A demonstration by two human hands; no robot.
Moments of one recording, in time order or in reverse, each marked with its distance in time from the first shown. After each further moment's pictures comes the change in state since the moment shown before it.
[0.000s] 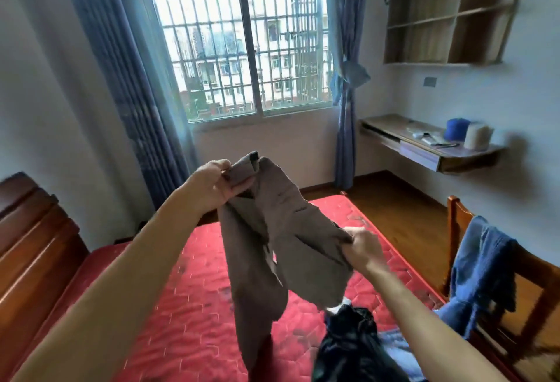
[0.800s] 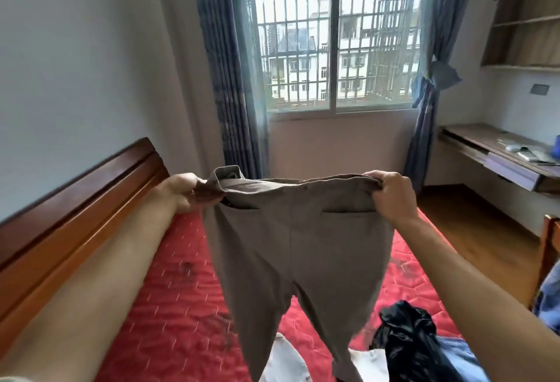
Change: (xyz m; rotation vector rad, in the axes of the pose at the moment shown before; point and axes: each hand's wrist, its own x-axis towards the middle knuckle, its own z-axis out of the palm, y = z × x) left_hand -0.135 0.064 -0.259 0.291 0.381 -0.085; right_hand -0.058 -0.164 0.025 -0.042 0.146 -0.376
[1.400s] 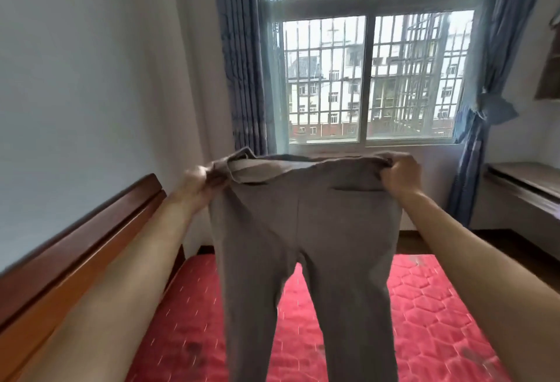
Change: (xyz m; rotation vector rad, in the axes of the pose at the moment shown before) left_hand 0.277 0.180 -0.070 -0.373 -0.071 0.352; right_hand 0.312 -0.116 0.208 0.123 0.110 0.055
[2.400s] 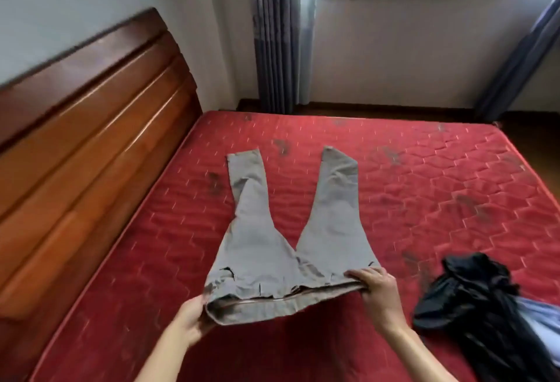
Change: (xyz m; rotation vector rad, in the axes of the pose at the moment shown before) left_hand -0.331 -0.494 -0.298 0.072 0.508 -0.783; right_hand -0.541 0.303 0.081 -0.088 -0.540 -0.006
